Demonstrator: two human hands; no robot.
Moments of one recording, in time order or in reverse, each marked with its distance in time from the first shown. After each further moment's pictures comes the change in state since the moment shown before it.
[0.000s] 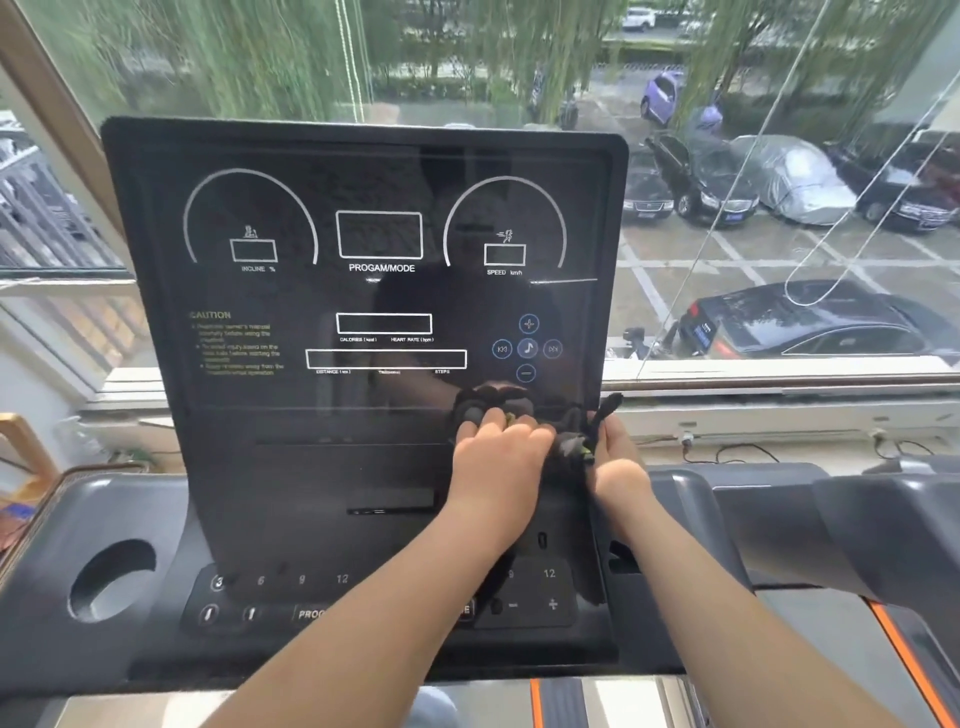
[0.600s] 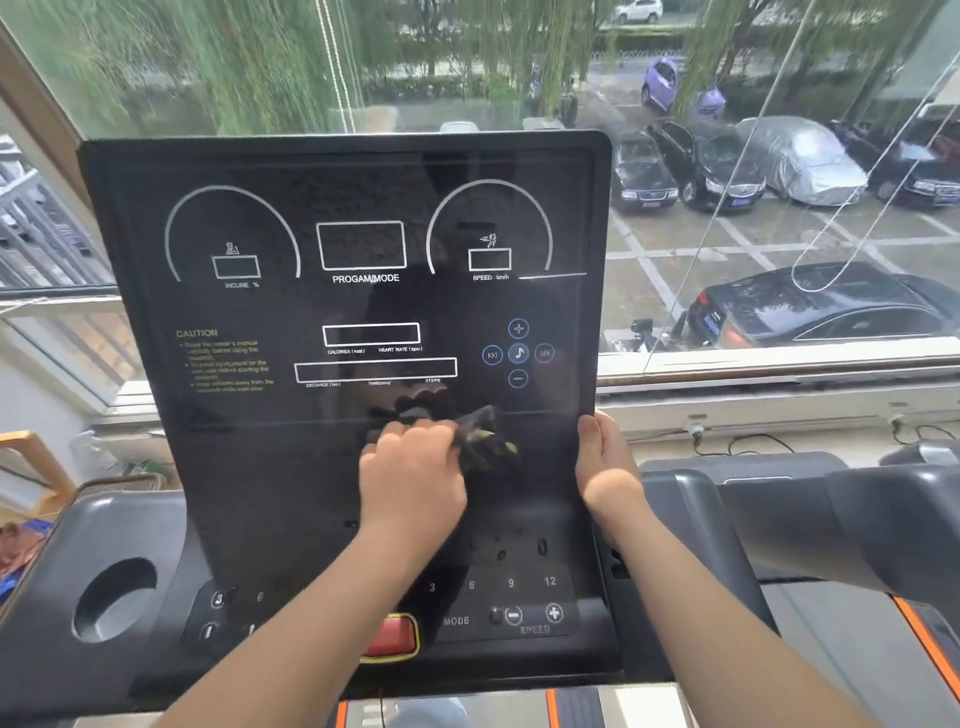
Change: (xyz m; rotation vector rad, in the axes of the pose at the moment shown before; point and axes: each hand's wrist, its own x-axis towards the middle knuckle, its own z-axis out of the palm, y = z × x) left_hand -0.025 -0.058 -0.024 -0.016 0.104 -0.280; right_hand 0.003 0.003 0.008 0.105 -0.007 0.013
